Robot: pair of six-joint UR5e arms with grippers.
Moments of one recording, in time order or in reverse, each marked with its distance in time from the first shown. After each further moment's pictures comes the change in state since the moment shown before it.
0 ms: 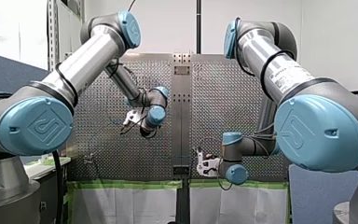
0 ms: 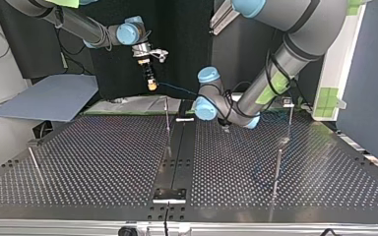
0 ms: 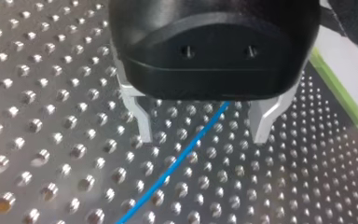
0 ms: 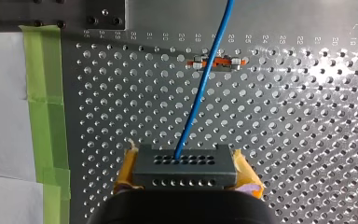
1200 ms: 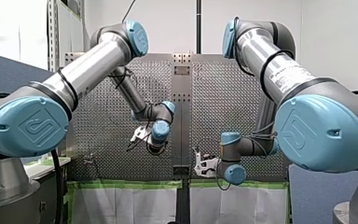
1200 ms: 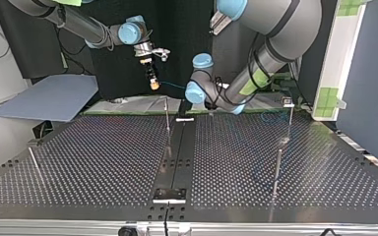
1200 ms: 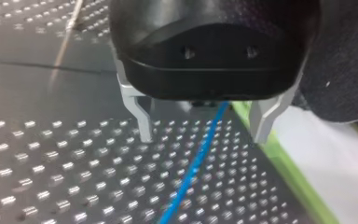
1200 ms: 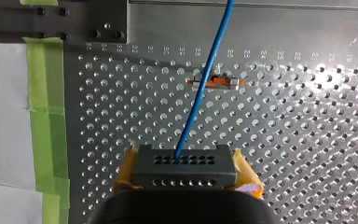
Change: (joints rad) left arm -0.071 -0.093 -0.055 0.045 0.115 -0.032; right arm 0.017 0.000 -0.003 0.004 -0.003 -0.012
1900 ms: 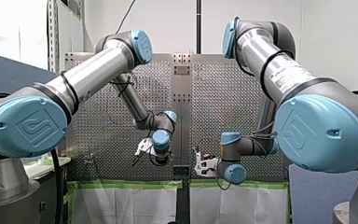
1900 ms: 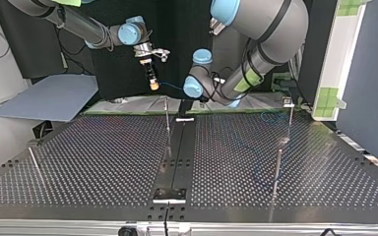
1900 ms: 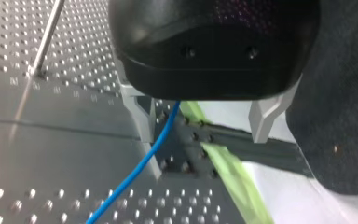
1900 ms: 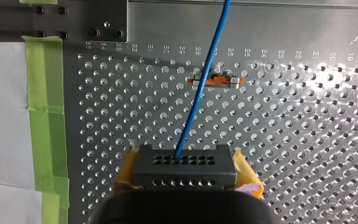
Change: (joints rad) left arm -0.020 -0.063 -0.007 0.032 0.149 -0.115; right arm -0.003 0.000 -0.004 0.006 0.000 0.000
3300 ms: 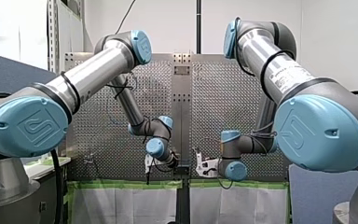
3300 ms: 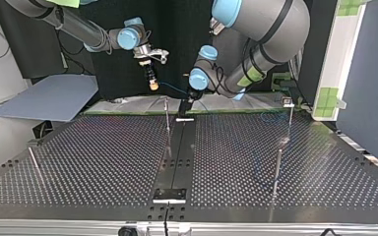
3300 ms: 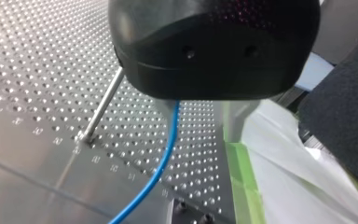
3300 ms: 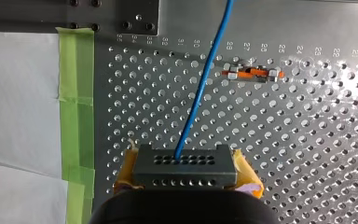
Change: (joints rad) left arm 0.012 0.000 -0.097 0.240 0.309 -0.387; right arm -0.012 0.000 -0.033 0.122 -0.006 -0.021
